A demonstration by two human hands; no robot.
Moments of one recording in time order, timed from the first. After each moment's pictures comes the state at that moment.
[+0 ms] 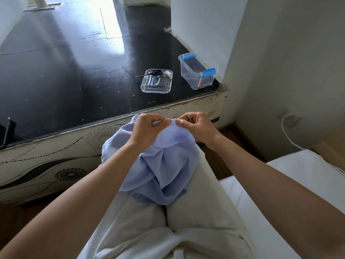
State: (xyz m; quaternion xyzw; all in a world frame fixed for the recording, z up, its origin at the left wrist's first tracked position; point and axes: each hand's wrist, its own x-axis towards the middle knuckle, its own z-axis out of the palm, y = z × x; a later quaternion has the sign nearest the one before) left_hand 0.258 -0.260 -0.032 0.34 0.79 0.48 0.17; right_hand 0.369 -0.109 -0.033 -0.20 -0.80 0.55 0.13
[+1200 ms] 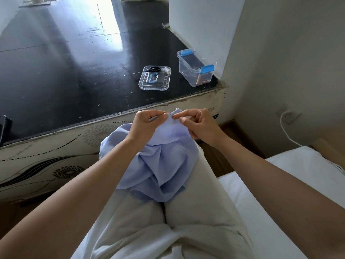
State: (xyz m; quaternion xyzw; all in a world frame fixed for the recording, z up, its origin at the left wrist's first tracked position) left_hand 0.269 -0.255 -0.023 0.30 0.73 0.58 0.18; right_hand 0.382 -0.102 -0.036 -0.10 -0.81 0.56 0.17
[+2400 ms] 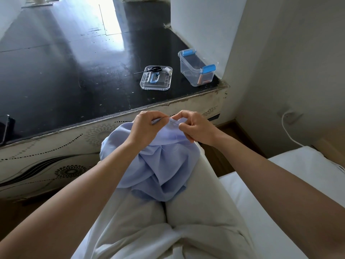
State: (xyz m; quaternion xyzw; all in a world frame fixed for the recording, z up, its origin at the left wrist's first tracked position) left_hand 0.255 -0.264 -0.037 0.39 0.80 0.44 0.14; right_hand 0.377 -0.109 -0.028 -0.09 -0.89 0.45 0.07
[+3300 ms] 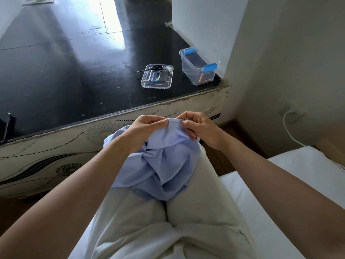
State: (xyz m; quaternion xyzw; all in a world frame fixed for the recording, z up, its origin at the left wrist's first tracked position) left_hand 0.257 -0.274 -0.027 0.23 0.70 0.56 0.38; right_hand 0.386 -0.105 -0.035 -0.09 -0.78 0.62 0.03
